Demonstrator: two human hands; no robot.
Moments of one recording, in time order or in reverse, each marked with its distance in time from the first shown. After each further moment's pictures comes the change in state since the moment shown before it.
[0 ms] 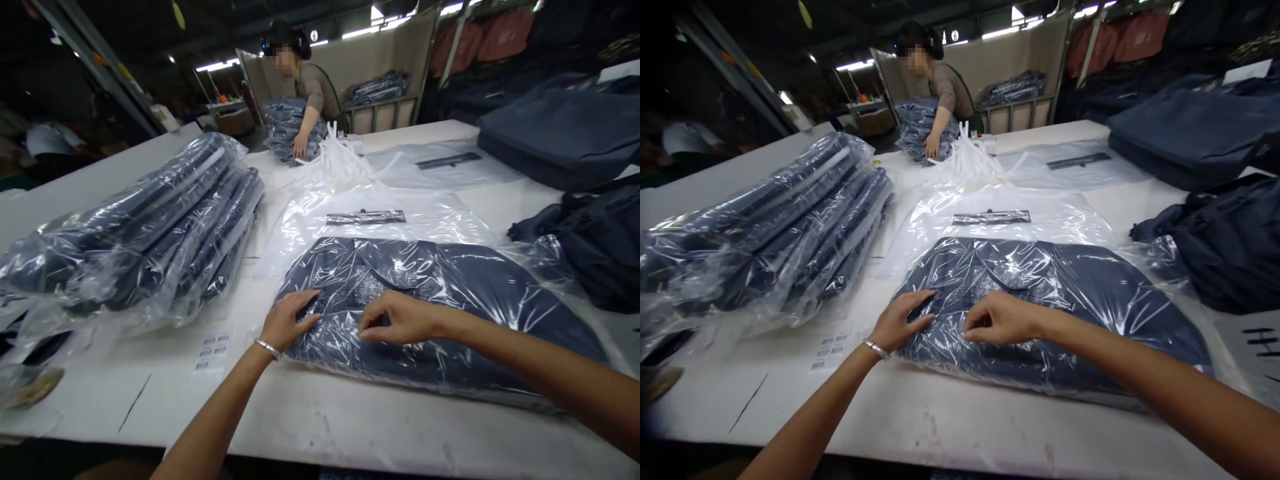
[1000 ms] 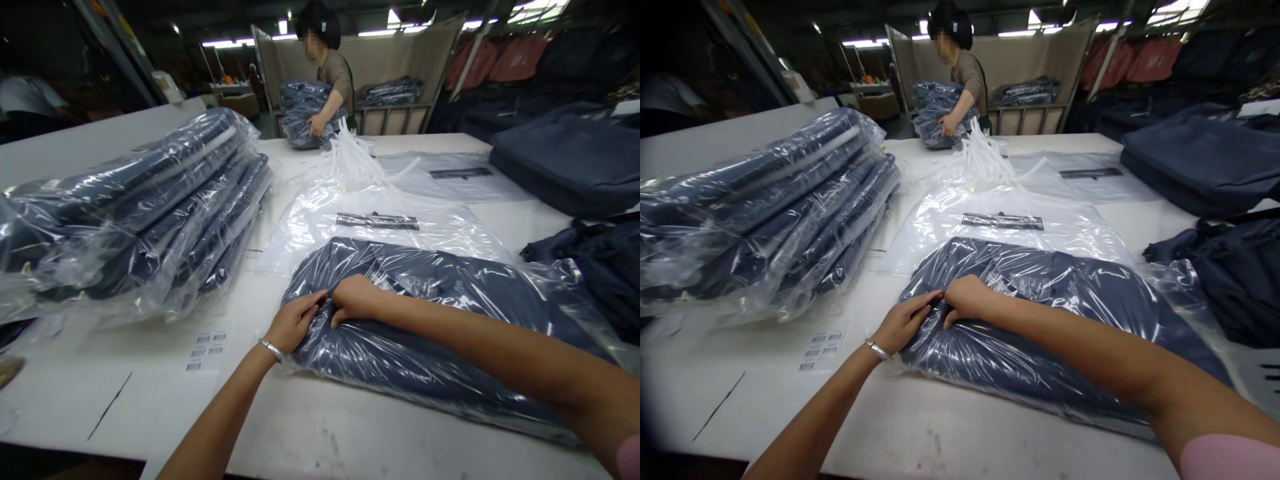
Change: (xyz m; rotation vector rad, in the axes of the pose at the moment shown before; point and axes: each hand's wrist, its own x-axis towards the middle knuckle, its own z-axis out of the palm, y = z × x) left_hand 0.002 -0.019 0.015 -0.344 0.051 -0.053; right_hand 0.130 0.028 0.015 -0.934 -0.150 0.184
